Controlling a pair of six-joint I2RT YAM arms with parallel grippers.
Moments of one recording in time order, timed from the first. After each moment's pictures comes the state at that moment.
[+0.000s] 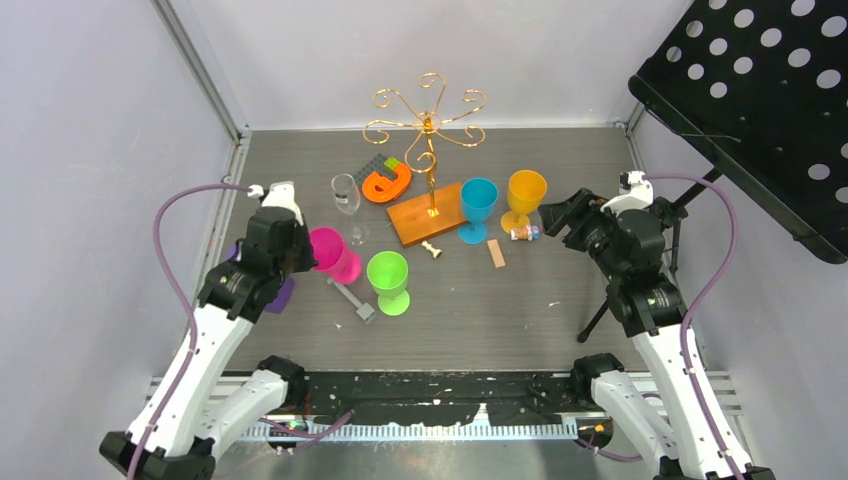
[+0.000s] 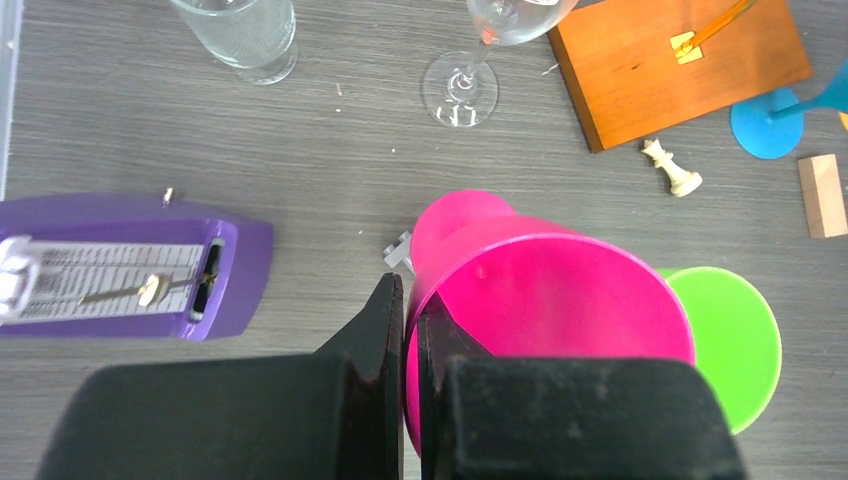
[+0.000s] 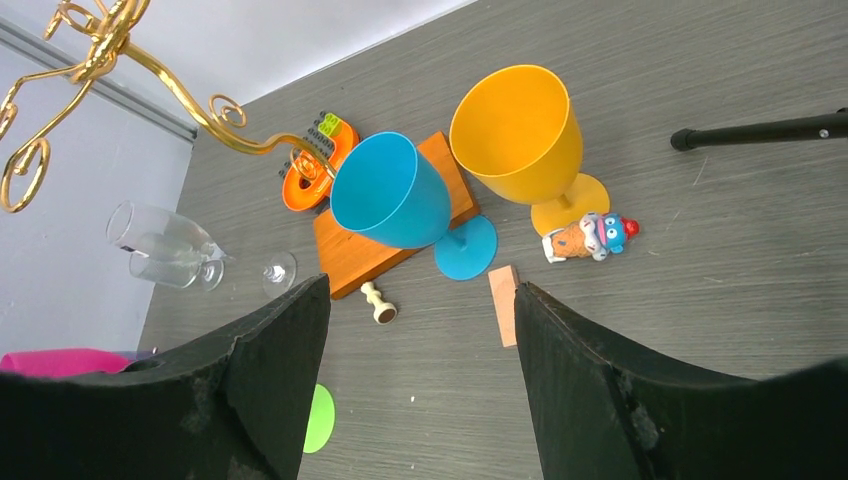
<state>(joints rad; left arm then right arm) -0.37 0.87 0.99 -0.80 -0.27 -0.37 0.18 0.69 0.83 -0.37 -0.02 0.57</state>
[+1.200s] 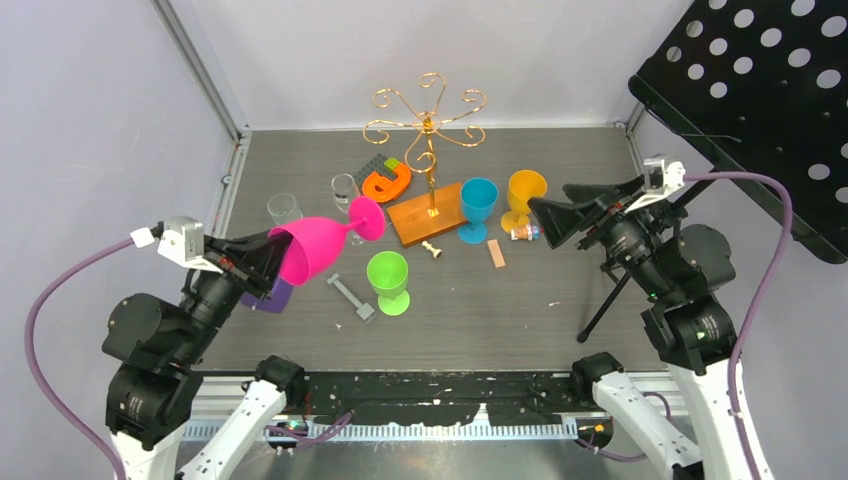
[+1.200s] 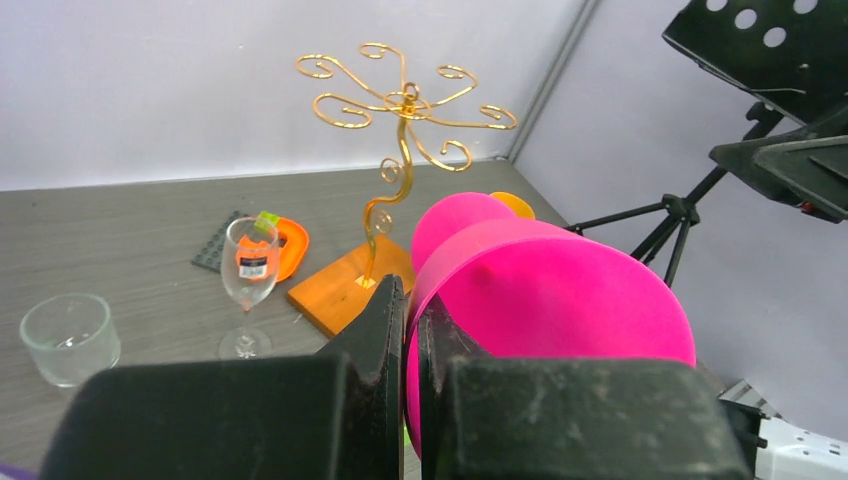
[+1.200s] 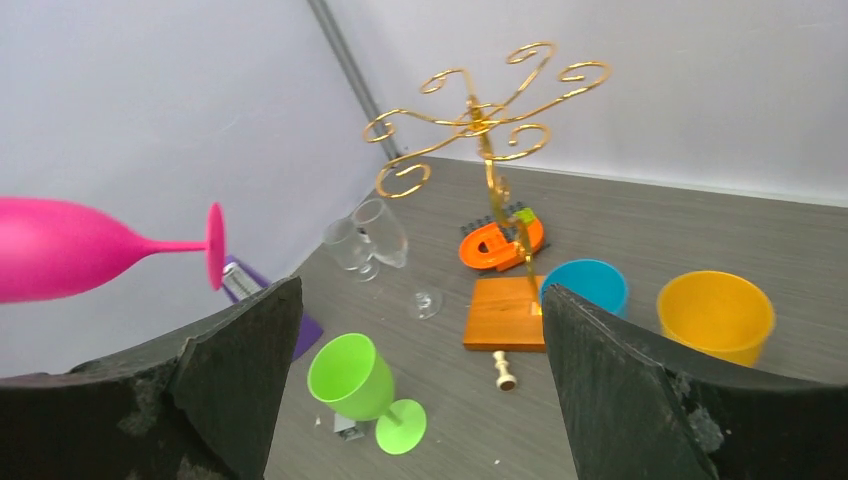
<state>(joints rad) -0.38 0.44 1.21 -0.64 0.10 -0.32 0.26 0.64 1.11 -0.33 -0.30 0.42</state>
